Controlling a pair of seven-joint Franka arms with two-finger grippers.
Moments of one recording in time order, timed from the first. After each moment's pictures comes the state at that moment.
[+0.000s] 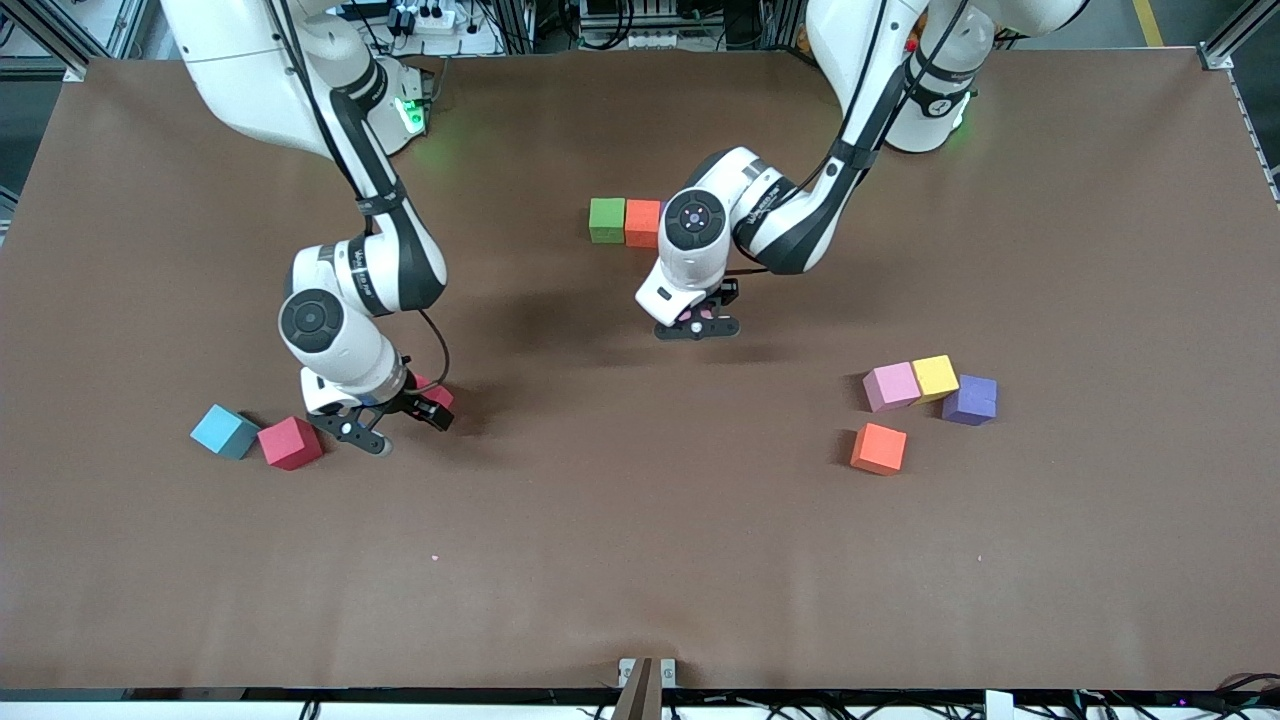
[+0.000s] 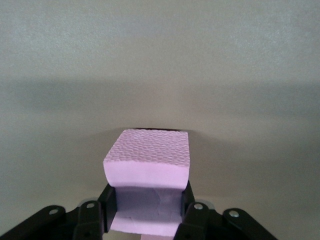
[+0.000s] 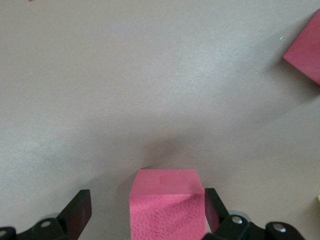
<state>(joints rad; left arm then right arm) -0.82 0.54 0.00 -1.84 -0.10 2.25 -0.78 0.48 0.48 -0.23 -1.98 0.13 2.47 0.61</state>
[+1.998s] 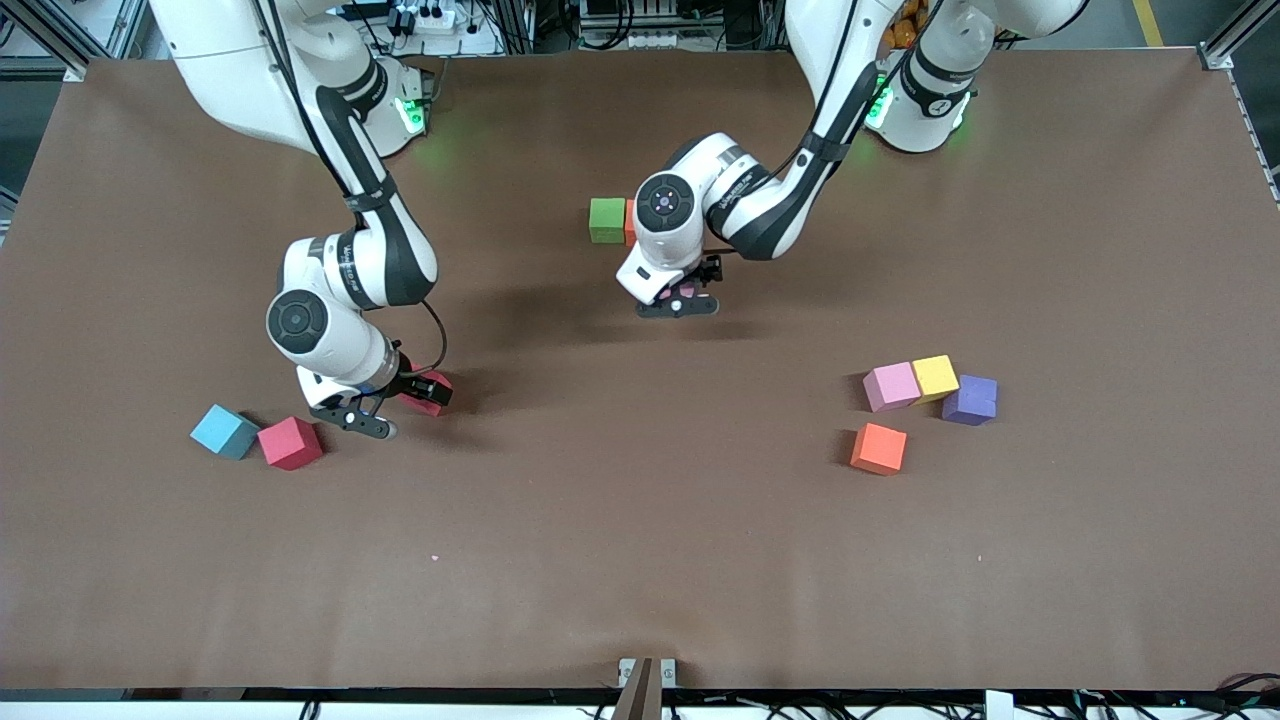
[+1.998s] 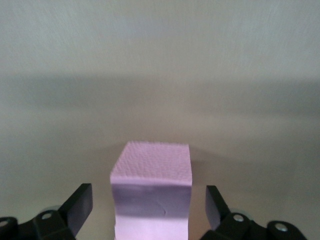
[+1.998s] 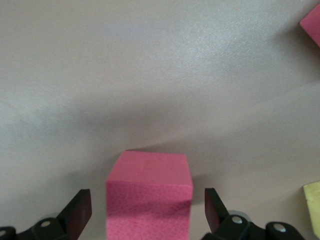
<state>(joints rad) -0.86 0.55 -0.01 -1.82 -0.10 2.23 -0.85 0.44 0.46 -0.20 -2.05 0.20 2.44 0.40</state>
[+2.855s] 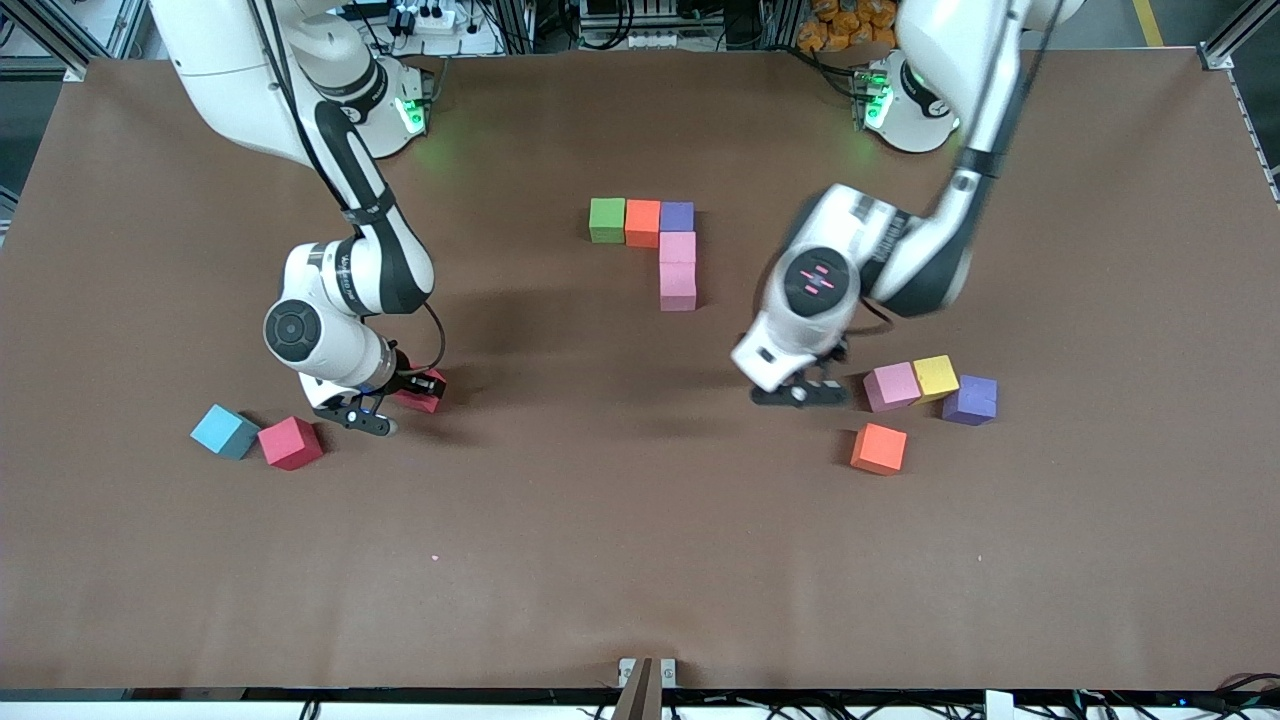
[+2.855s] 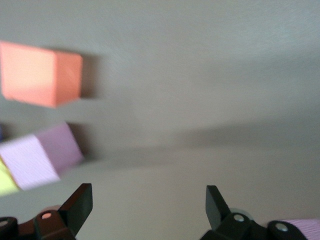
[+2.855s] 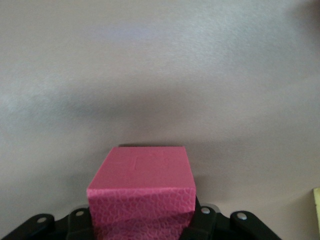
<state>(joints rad) -0.57 0.48 0.10 -1.73 0.00 2.06 -0.25 0.44 0.48 -0.20 -2.06 0.28 2.42 0.27</state>
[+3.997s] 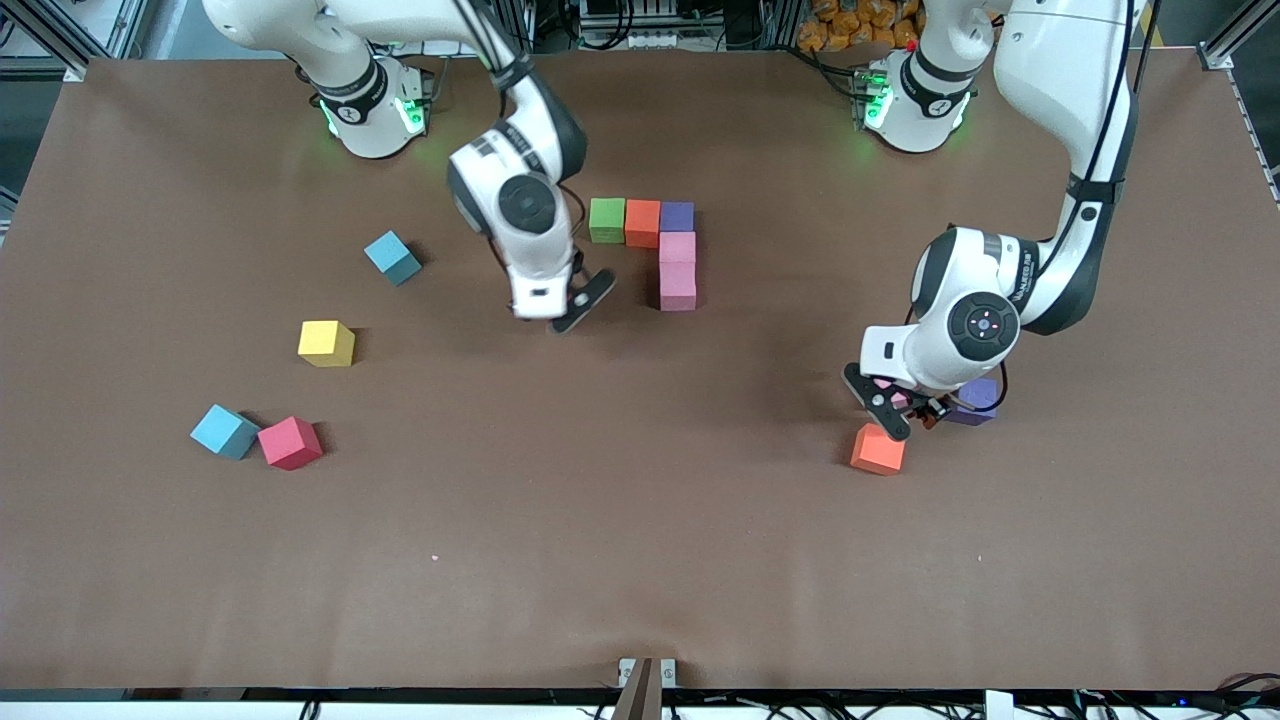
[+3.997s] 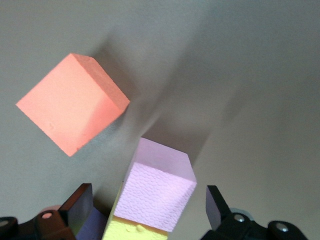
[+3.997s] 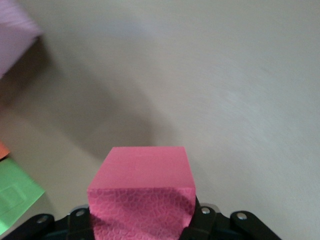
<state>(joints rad) -0.37 0.42 0.09 -1.97 0.02 2.27 0.70 0.95 0.38 -0.18 -2.04 0.09 2.28 -0.25</state>
